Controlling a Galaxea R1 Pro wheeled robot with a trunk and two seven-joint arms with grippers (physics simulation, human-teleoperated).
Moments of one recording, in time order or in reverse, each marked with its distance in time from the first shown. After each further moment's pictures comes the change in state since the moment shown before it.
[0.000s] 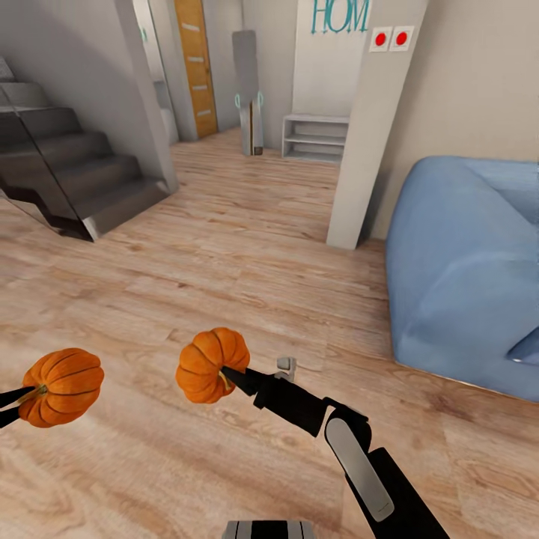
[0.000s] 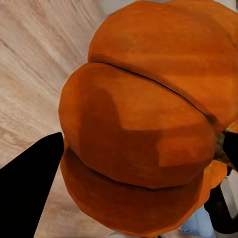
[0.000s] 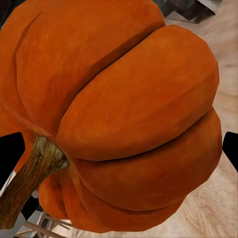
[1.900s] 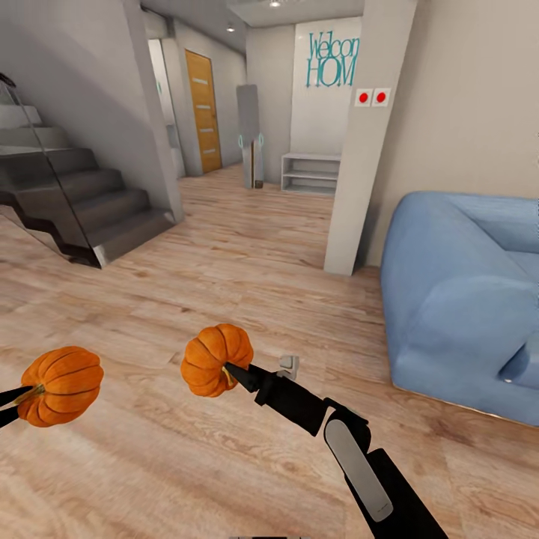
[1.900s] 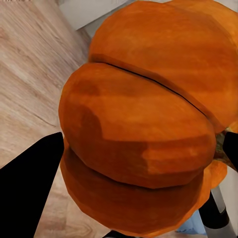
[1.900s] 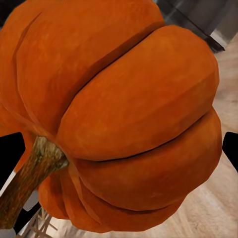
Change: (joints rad) left arm 0.000 -0.003 -0.001 -0.002 -0.004 -0.003 -0.047; right arm 0.000 0.000 0.003 0.019 -0.002 -0.072 -0.001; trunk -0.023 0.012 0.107
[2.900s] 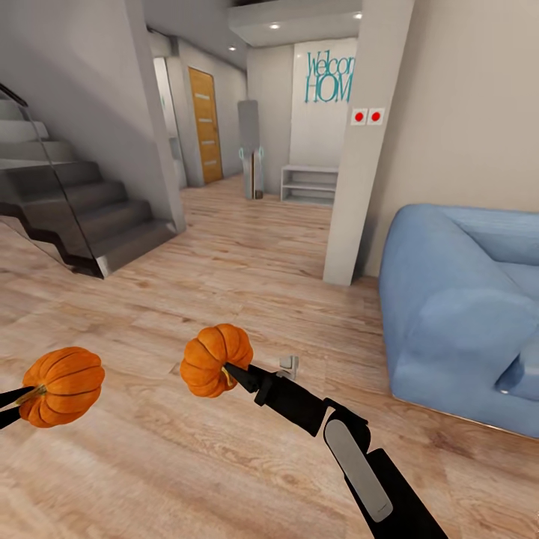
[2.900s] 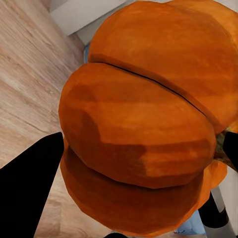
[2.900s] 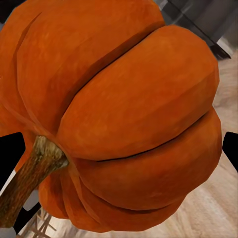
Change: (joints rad) left arm 0.000 -0.003 -0.005 0.000 0.001 -0.001 0.000; right arm 0.000 0.000 0.002 0.000 0.001 0.000 0.000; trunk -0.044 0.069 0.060
